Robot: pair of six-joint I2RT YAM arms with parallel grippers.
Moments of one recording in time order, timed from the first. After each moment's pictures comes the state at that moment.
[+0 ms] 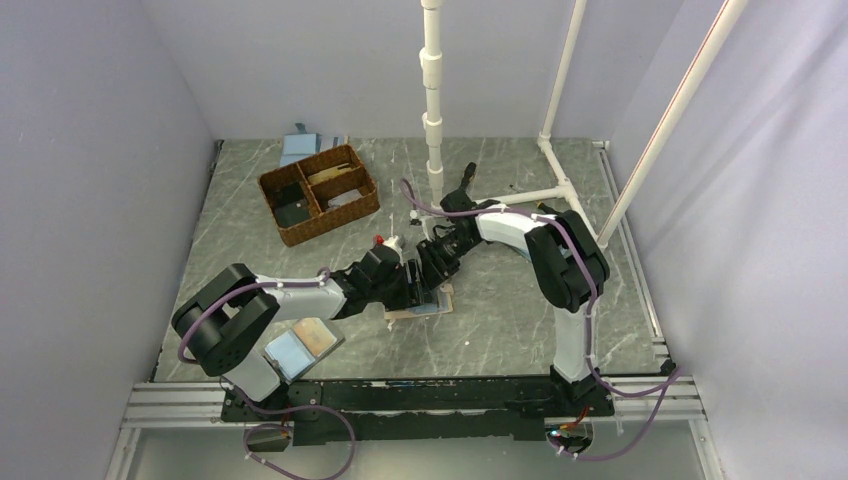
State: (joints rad) left arm -0.81 1.58 0.66 0.20 0.14 -0.91; right arm 0.53 2.00 1.29 -0.61 -0.82 -0.16
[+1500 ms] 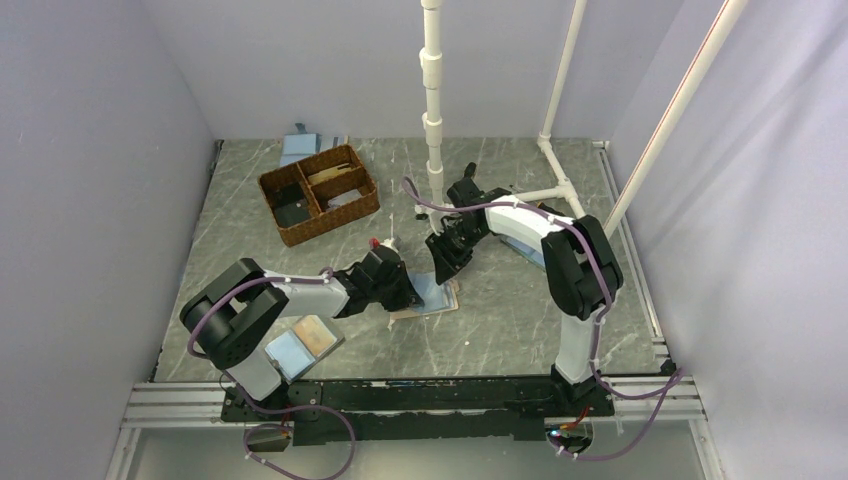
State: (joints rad) left arm -0.79 1.63 0.66 0.20 0.11 -0.98; right arm 0.51 1.92 1.34 -0.76 -0.63 -0.31
